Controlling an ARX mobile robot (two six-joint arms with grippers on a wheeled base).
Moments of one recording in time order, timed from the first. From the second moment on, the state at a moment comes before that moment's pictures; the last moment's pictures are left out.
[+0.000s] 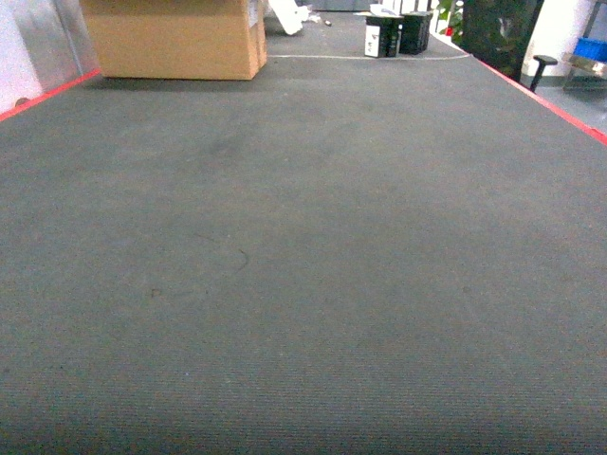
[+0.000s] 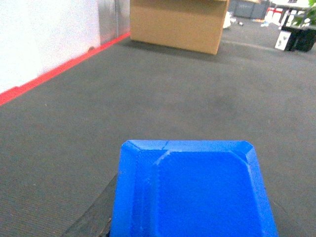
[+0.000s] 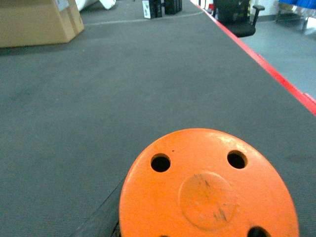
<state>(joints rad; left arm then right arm) -0.12 1.26 0.25 0.96 -0.32 -0.10 0.16 1.20 0.29 0.78 0.25 0.14</state>
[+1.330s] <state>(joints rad) 0.00 0.29 0.09 0.19 0.00 0.00 0.00 0.21 0.09 0.11 0.00 0.01</state>
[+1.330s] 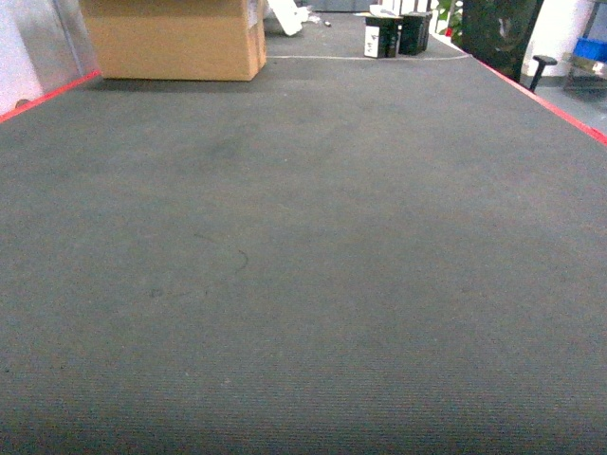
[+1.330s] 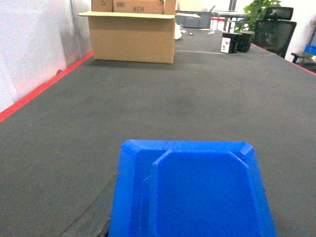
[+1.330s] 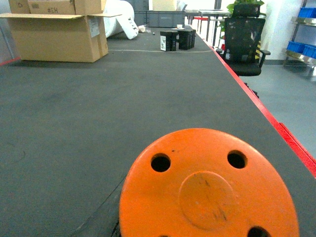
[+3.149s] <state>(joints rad) 0.00 0.01 0.01 -0.01 0.00 0.00 0.00 0.01 0.01 -0.01 0.00 0.01</state>
